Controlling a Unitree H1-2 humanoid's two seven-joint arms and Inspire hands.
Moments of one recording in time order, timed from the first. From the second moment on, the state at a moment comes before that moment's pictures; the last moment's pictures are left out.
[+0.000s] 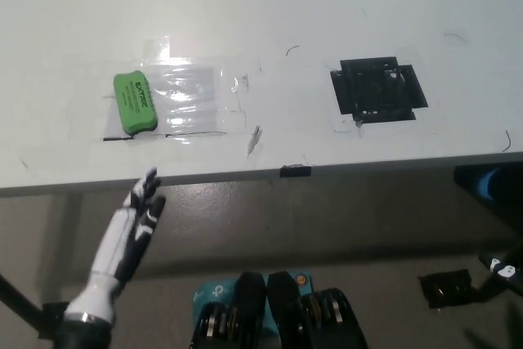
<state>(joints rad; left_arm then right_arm) -0.09 0.20 -0.09 -0.21 0.21 0.15 -0.03 -0.03 -0.11 -0.26 -0.11 0.02 0.41 -0.08</state>
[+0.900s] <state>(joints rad) -0.83 0.54 -0.45 0.20 0.42 0.30 -0.22 -0.02 -0.11 -0.27 -0.11 0.02 0.42 -0.08</state>
